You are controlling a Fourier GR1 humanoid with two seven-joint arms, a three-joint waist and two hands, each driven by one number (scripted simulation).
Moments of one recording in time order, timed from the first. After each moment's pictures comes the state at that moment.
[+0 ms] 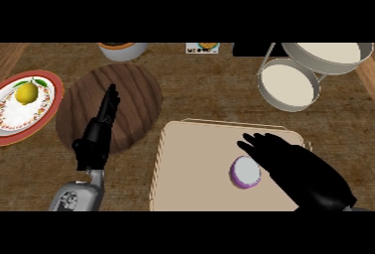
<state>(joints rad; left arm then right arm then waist) -0.15 0.07 -0.12 -1.52 -0.12 0.22 0.02 -0.17 -0.42 0.41 -2.06 0.65 0.77 0.47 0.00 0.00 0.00</state>
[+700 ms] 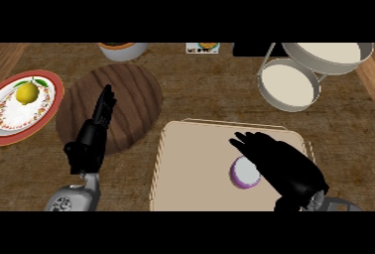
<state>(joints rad) -0.13 0.06 -0.10 -1.59 -0.14 0.19 0.06 -0.17 -0.31 0.41 -1.93 0.81 0.77 0.37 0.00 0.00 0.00</state>
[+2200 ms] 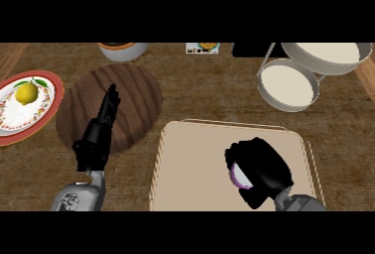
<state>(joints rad) -0.14 0.02 -0.08 -1.54 -0.17 0.18 0.03 -0.13 -0.20 0.46 -1.69 1.13 0.37 0.12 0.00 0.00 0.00</state>
